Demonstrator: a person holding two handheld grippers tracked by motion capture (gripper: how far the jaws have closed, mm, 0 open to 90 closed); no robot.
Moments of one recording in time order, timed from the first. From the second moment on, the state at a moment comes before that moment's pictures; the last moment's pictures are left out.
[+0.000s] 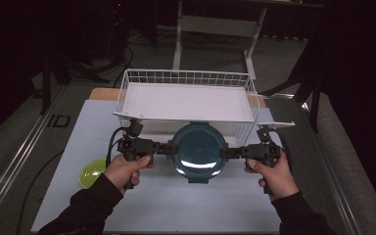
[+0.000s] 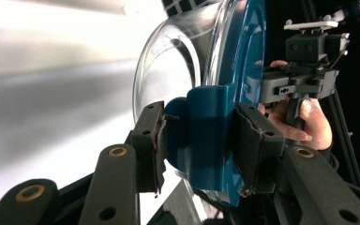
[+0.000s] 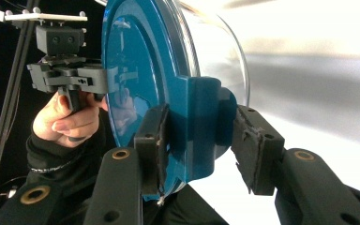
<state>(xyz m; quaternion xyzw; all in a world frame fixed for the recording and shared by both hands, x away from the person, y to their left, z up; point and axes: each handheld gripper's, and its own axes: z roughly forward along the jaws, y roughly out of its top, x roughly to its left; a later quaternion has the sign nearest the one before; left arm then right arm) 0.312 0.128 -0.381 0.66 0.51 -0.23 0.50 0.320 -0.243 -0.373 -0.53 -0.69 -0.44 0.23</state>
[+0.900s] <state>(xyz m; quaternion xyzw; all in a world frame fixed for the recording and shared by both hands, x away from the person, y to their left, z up) 0.387 0.137 -0.329 0.64 0.53 -0.20 0.52 0.400 -0.231 -0.314 -0.54 -0.67 -0.46 0.20</state>
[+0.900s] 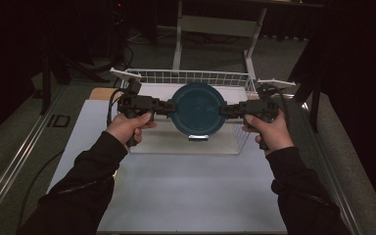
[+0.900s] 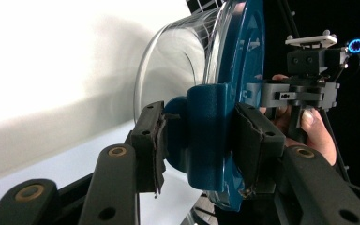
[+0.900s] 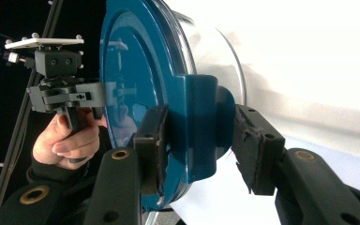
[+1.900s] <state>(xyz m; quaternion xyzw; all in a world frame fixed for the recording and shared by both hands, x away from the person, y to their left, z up) 0.410 0.135 -0.334 0.64 0.54 -0.16 0.52 0.438 -0.221 -0.307 -0.57 -0.67 -0.44 0.17</state>
